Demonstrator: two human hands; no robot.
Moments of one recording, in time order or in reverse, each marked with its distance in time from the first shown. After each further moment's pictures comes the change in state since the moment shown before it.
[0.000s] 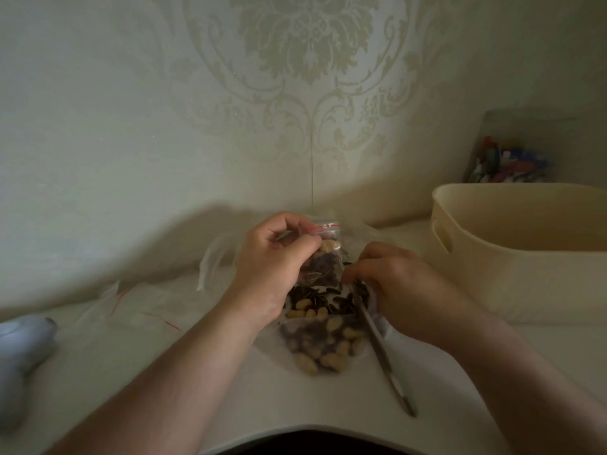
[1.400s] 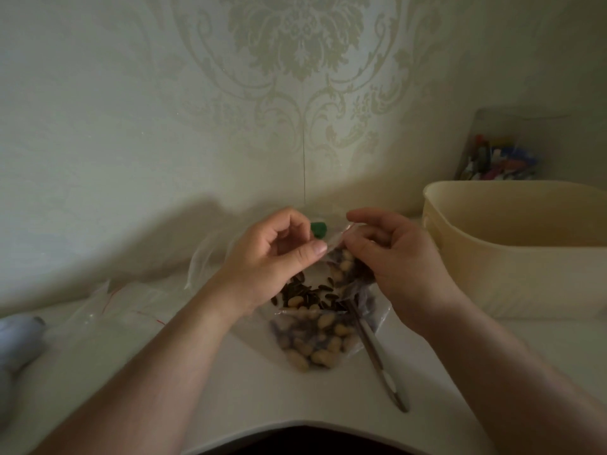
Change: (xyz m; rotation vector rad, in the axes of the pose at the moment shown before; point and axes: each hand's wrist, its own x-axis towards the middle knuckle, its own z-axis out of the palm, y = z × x) left_hand 0.004 0.003 -0.026 0.312 -0.414 0.161; right_hand 0.008 -0.033 -0.015 1.098 0.338 0.491
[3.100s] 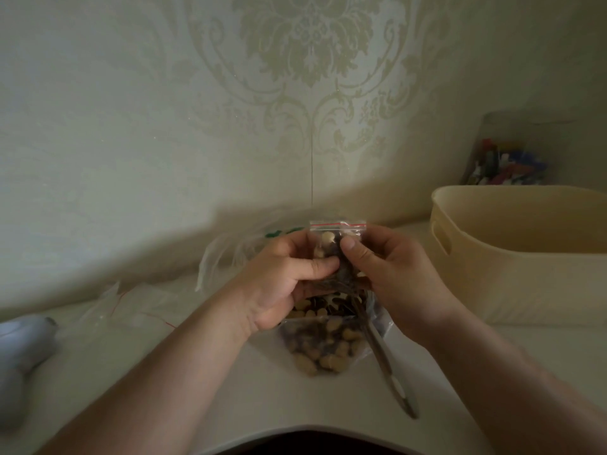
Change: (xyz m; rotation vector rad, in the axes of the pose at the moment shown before) left_hand 0.002 0.002 0.015 -0.596 -0.032 -0.419; right_hand 0.003 0.016 0.007 0.023 -0.134 -0.013
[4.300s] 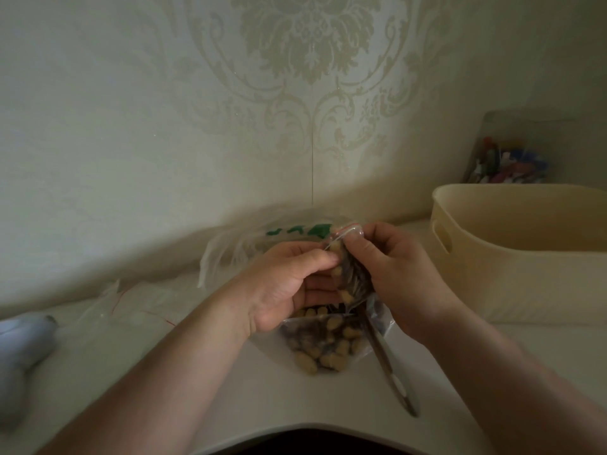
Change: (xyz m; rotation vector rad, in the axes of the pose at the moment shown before) left_hand -0.003 0.003 0.008 0.020 0.015 -0.160; right_hand 0.000 -0.004 0.004 0.052 0.079 0.076
